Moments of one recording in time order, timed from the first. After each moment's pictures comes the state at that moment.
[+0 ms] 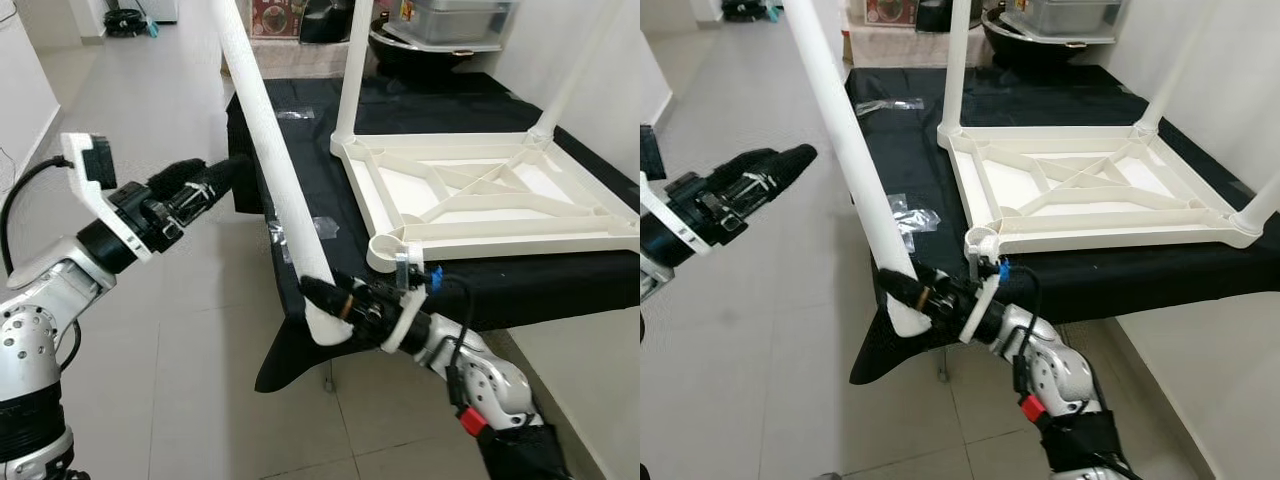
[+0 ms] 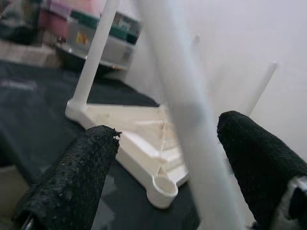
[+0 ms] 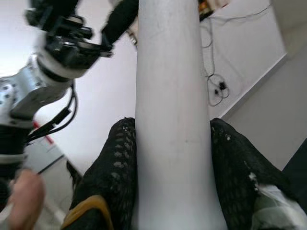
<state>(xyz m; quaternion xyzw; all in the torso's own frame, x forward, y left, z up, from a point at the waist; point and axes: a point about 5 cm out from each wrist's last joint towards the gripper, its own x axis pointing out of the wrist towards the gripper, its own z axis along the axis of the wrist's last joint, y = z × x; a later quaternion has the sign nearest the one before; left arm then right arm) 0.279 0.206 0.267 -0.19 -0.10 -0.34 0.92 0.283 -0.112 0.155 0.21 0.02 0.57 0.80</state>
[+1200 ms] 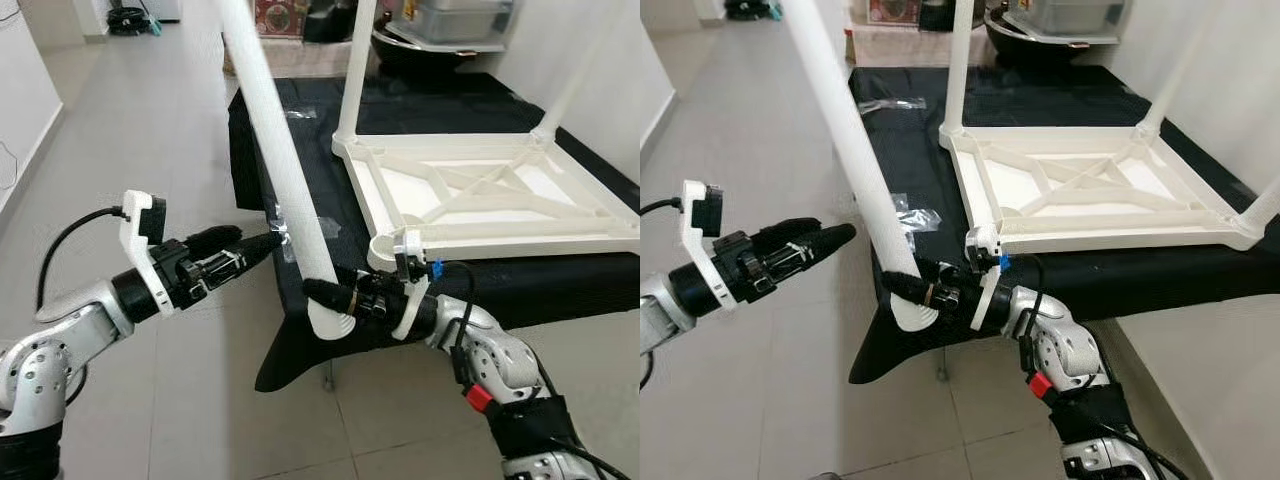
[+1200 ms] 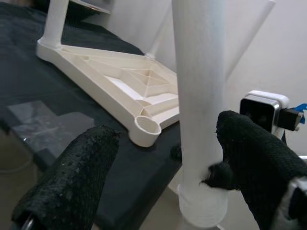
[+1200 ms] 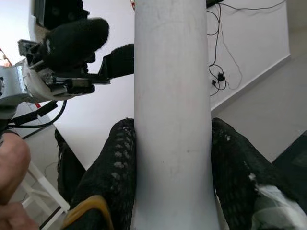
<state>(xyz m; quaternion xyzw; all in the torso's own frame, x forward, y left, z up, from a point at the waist) 0.265 0.189 0.228 -0.15 0.00 -0.38 0.91 0.303 -0.122 0.166 0.13 0.02 0.57 0.81</state>
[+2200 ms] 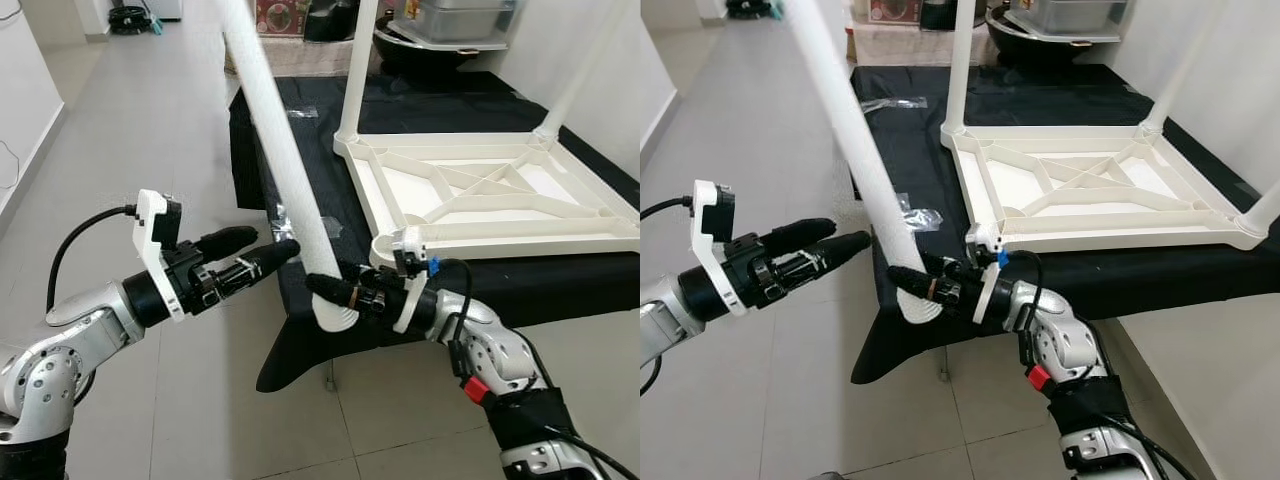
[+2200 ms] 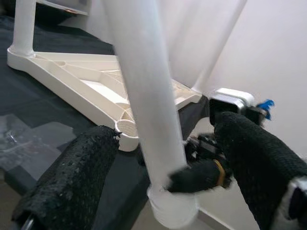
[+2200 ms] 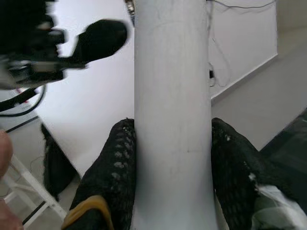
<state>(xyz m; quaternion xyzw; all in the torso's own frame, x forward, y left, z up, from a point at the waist) 0.258 0.170 0.239 -0.13 -0.02 -0.43 0.89 0.308 -0.122 0.160 0.11 0.01 0.56 0.82</state>
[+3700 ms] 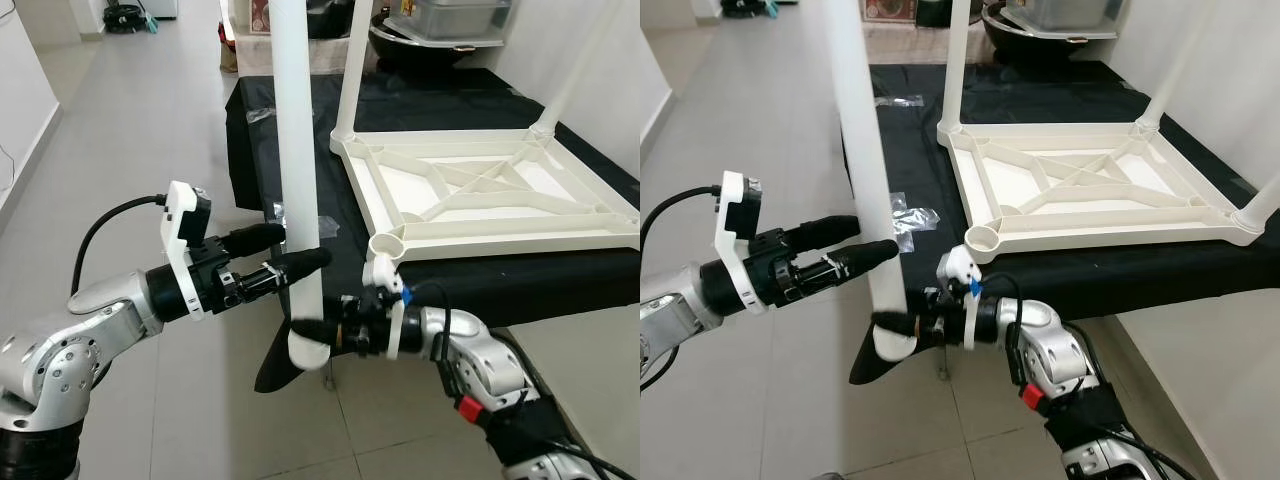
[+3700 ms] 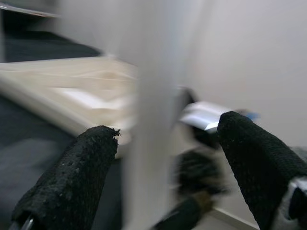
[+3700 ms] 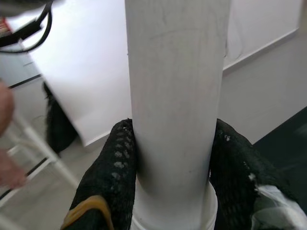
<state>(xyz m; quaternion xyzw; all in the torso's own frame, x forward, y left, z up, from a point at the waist) 0.263 0.161 0.247 -0.09 -0.03 -0.45 0.89 0.305 -0.114 0.155 0.03 0.05 0.58 0.81</state>
